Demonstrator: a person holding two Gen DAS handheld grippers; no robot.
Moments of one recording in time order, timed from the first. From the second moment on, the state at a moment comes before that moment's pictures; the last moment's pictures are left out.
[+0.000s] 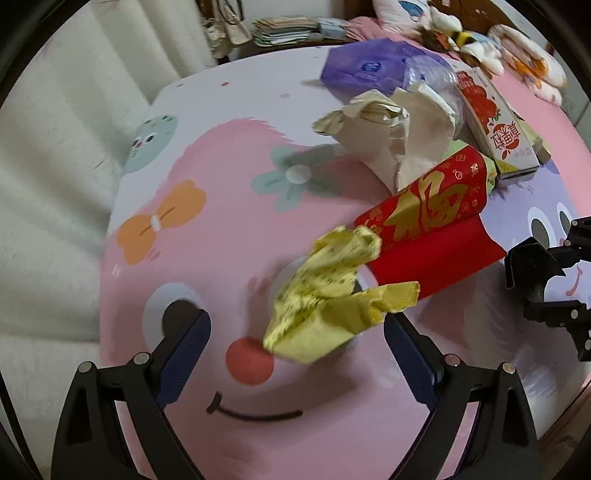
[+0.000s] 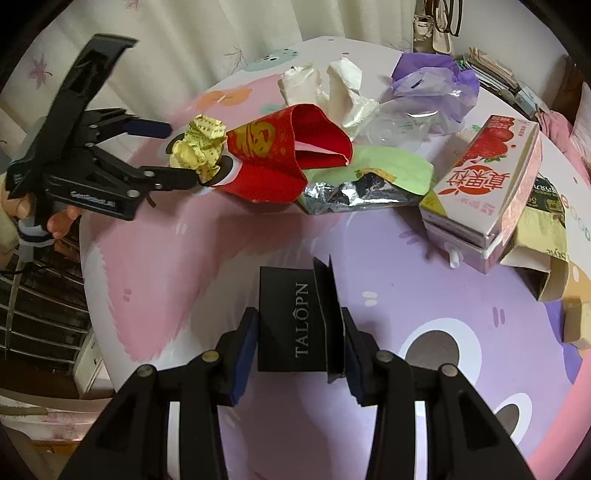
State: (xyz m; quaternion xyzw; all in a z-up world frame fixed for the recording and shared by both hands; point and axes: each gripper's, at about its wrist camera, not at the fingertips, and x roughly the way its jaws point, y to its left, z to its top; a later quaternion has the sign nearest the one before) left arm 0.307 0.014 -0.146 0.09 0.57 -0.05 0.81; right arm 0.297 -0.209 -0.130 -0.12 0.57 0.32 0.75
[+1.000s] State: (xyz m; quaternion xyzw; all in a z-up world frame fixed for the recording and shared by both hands) left arm 0.099 0.018 -0.061 -0.04 0.52 -0.02 0.85; right arm 0.194 -0.177 -0.071 0.00 0.55 0.27 0.79
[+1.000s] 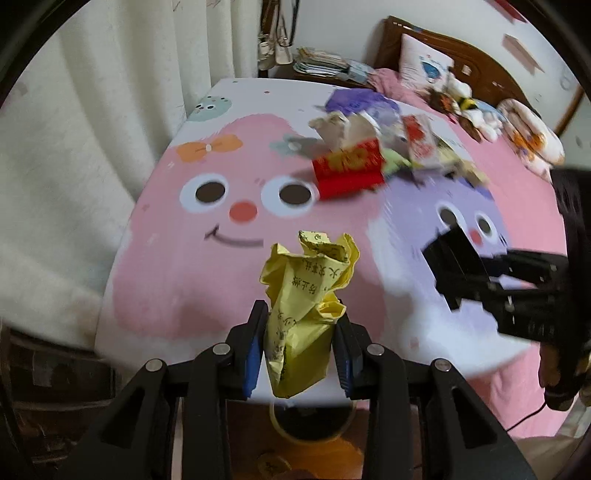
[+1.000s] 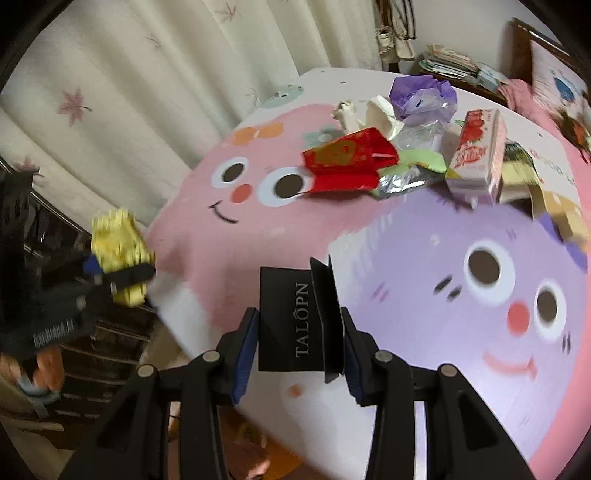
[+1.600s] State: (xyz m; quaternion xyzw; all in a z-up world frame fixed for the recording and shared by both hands) left arm -0.064 0.052 -0.105 -0.01 0.56 -0.11 0.82; right arm -0.002 -0.110 -0.122 0.07 0.60 0.18 0.78
